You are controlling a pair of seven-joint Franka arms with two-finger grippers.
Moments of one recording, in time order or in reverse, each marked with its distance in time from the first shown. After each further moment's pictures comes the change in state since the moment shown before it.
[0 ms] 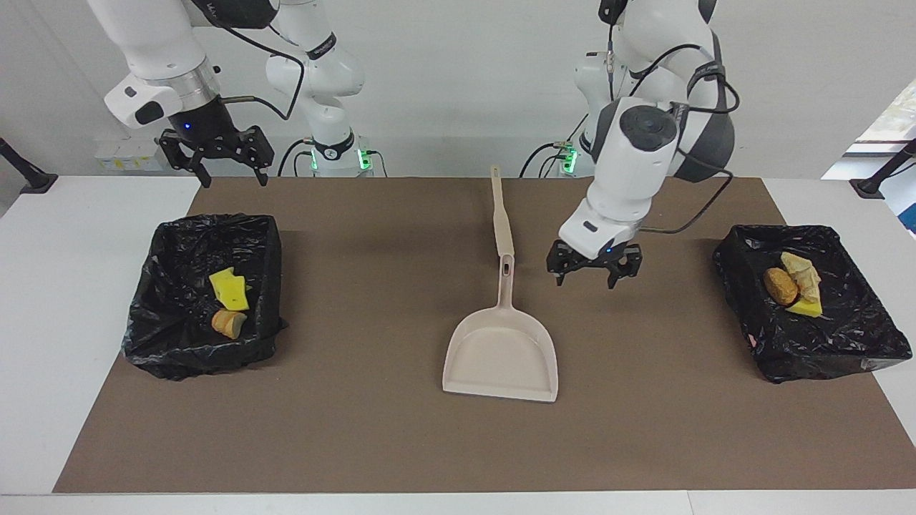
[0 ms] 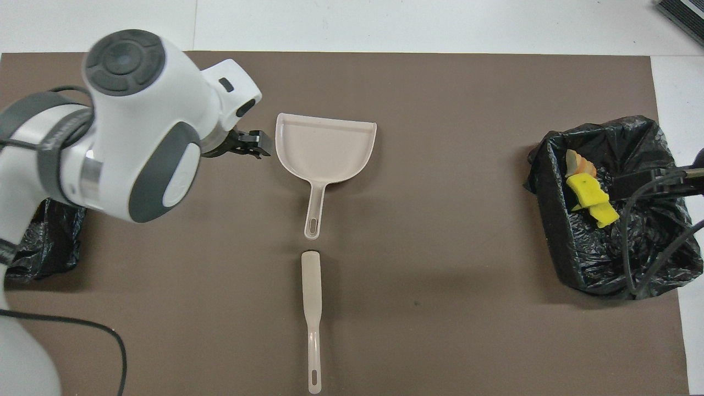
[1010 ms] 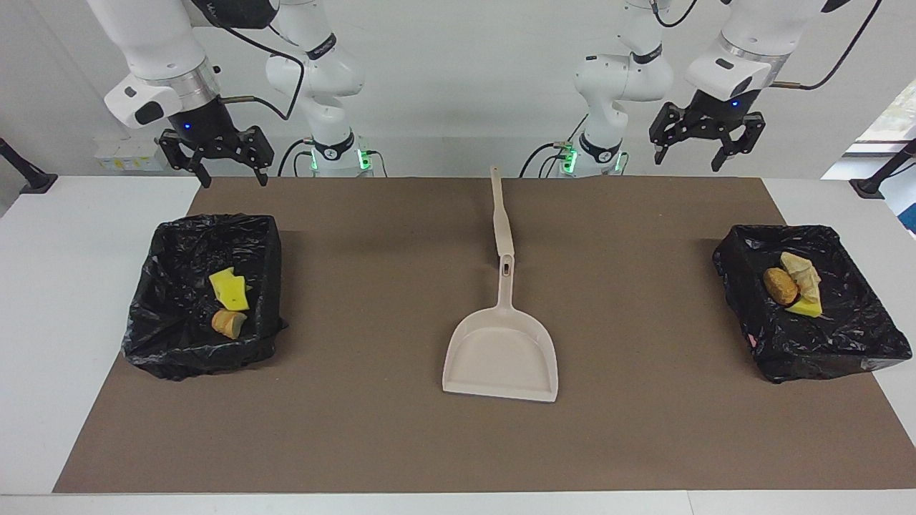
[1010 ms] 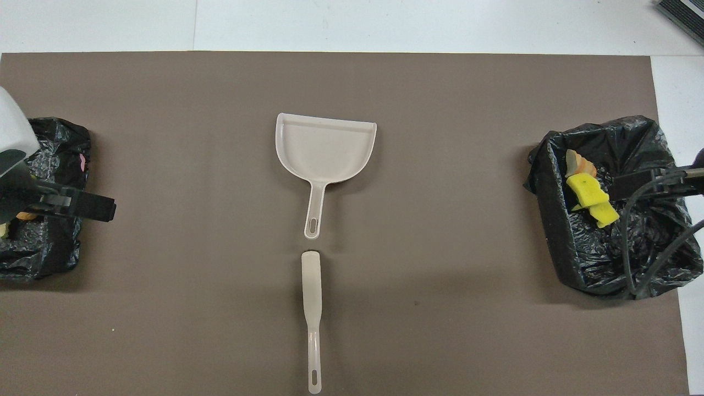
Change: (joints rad) left arm 0.182 -0.328 0.004 -0.009 -0.021 -0.385 0.235; right arm 0.000 0.000 0.000 0.000 0.000 0.000 0.000
